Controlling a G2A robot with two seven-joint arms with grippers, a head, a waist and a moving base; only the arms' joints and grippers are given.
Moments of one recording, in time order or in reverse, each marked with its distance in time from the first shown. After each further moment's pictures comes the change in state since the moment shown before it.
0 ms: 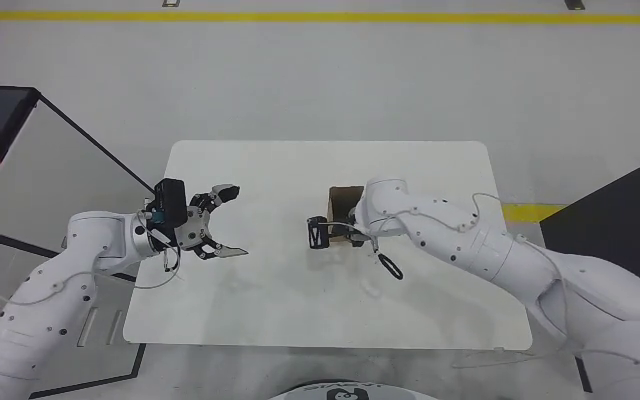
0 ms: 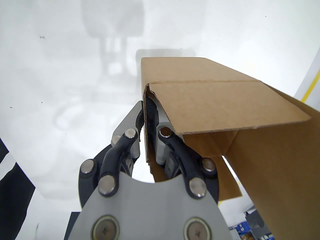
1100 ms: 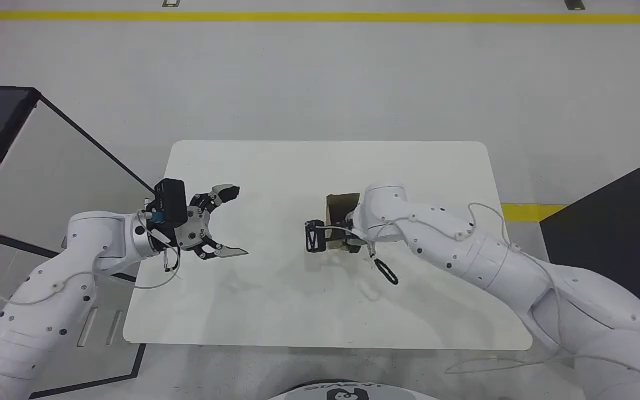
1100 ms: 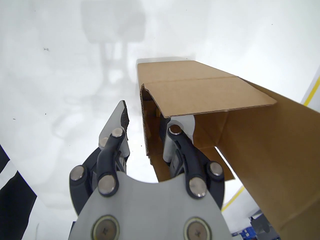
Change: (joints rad) left arm 0.000 0.000 0.000 0.000 0.000 0.000 0.000; right arm -0.086 -0.006 0.086 -0.019 -0.055 0.003 -0.005
